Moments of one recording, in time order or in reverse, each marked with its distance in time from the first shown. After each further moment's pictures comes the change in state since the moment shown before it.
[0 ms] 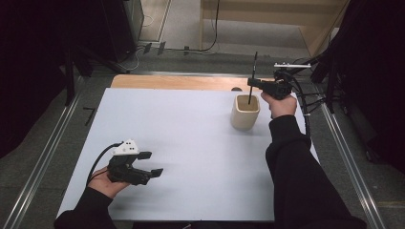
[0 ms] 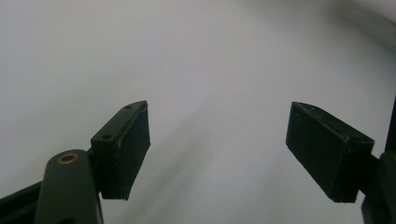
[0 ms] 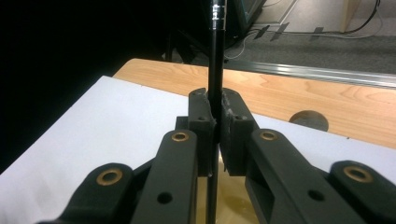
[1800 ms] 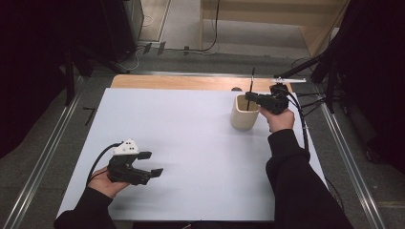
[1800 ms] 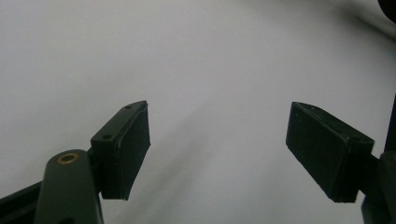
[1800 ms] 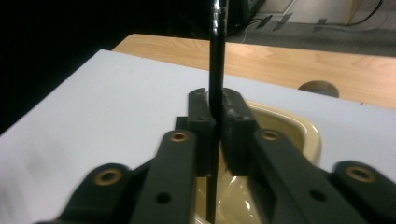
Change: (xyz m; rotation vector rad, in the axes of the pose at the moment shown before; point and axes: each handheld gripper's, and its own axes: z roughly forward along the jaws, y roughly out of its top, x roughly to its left) left arm 0.000 0.000 0.000 0.001 0.000 -0.003; right arm 0.007 -0.040 0.001 0.033 -0.005 -0.046
